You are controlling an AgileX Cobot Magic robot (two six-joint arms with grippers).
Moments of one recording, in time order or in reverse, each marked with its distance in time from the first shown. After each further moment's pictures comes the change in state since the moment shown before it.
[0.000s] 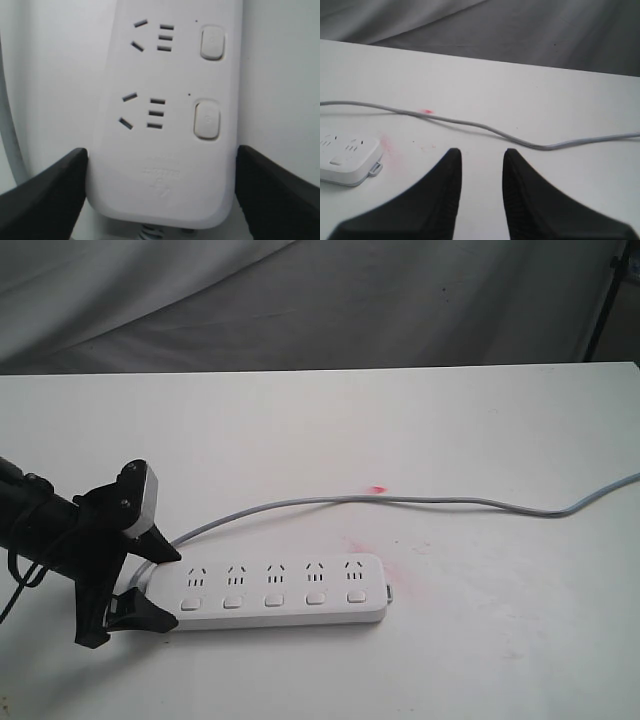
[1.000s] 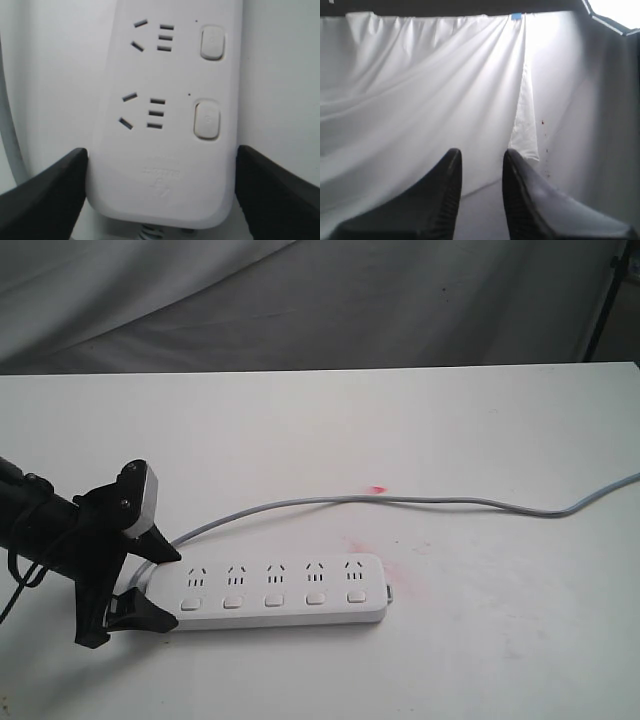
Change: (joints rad) left arm 0.000 0.000 0.000 0.000 0.000 0.000; right arm 0.000 0.000 0.000 0.004 -0.679 0.029
